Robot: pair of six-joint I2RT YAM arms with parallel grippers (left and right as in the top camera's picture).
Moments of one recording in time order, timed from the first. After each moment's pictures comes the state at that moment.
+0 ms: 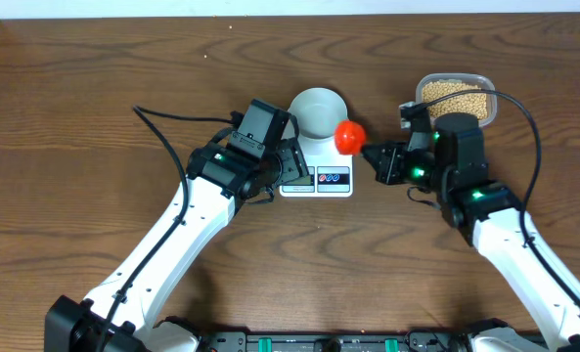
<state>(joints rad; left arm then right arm) -0.49 1.46 1.17 -0.78 0.06 -0.76 0.26 1.32 0.80 -0.14 -0.53 0.50</state>
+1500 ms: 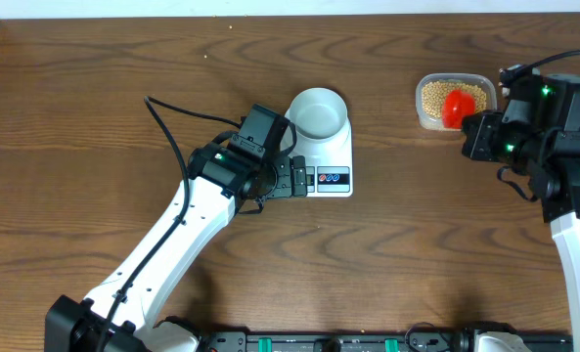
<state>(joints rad) -0.49 1.46 1.17 -0.91 0.05 -0.53 -0.04 1.23 1.26 -0.82 -0.27 0.18</state>
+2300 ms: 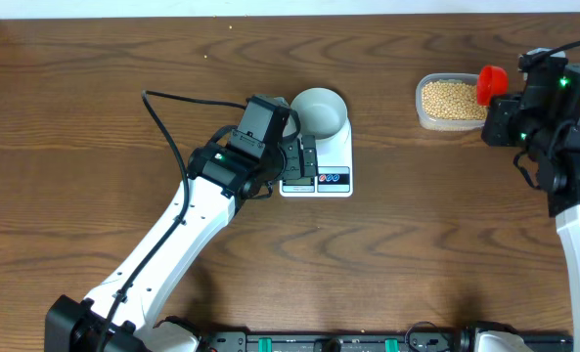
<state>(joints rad) -0.49 1.46 1.17 -0.70 0.07 -0.54 -0.09 1.25 1.26 -0.70 -0.17 0.06</state>
